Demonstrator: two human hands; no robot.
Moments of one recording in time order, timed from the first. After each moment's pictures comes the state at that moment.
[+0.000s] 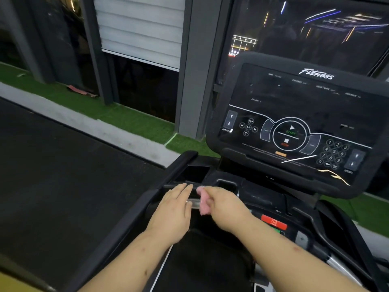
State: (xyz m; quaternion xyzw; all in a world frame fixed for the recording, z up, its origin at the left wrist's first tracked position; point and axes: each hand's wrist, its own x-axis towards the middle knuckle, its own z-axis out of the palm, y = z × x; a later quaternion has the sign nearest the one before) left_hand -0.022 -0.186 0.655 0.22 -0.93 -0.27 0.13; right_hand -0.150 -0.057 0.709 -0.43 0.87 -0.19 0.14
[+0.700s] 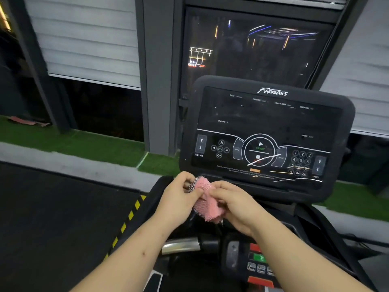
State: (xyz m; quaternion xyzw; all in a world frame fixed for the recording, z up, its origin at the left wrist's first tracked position) left_hand -0.139 -0.212 0.749 0.17 -0.80 -0.55 0.18; right_hand -0.215 -0.052 0.768 -0.15 0.65 -0.68 0.32
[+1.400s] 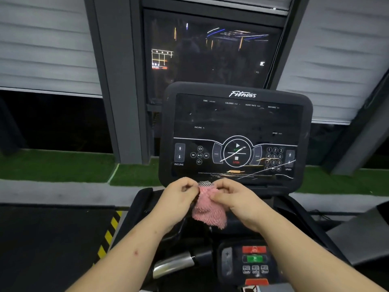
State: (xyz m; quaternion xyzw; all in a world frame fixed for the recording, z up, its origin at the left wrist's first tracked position) left_hand -0.178 -0.213 0.771 0.07 -0.76 -0.64 0.07; right_hand -0.235 -0.029 0.782 -0.16 0.75 -0.61 0.20
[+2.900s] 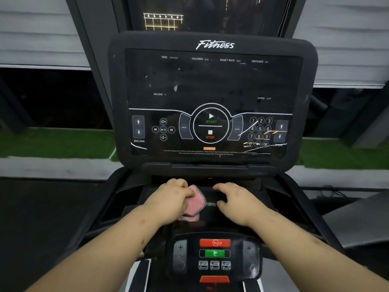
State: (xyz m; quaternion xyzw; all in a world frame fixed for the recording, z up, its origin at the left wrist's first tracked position) left_hand -0.255 -0.144 0.677 -0.06 -0.99 -0.14 -0.07; right_hand -0.317 0.082 0.690 -0.24 0.94 -0.18 0.18
